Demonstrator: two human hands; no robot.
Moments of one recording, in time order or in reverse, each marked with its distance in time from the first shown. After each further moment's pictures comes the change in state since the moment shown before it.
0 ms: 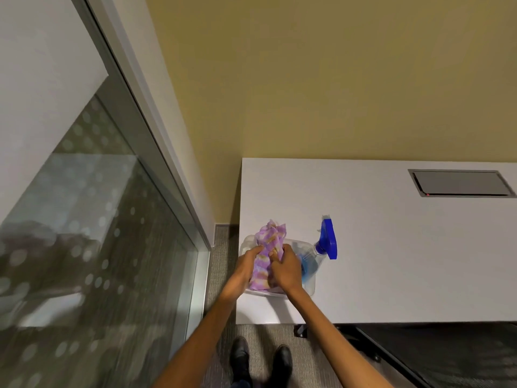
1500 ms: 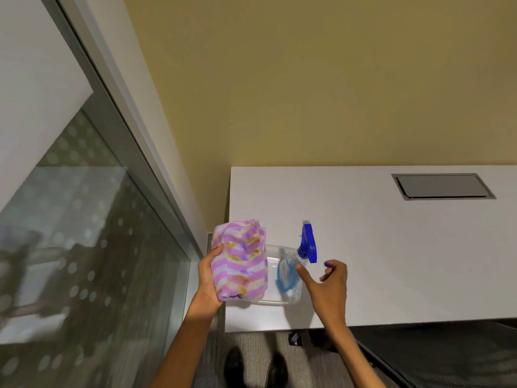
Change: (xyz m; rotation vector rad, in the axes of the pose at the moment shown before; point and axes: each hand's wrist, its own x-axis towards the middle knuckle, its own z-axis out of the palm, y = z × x) left_hand -0.005 -0.018 -0.040 -0.599 -0.209 0.140; right_hand -0.046 0.046 -0.102 0.206 0.354 -0.066
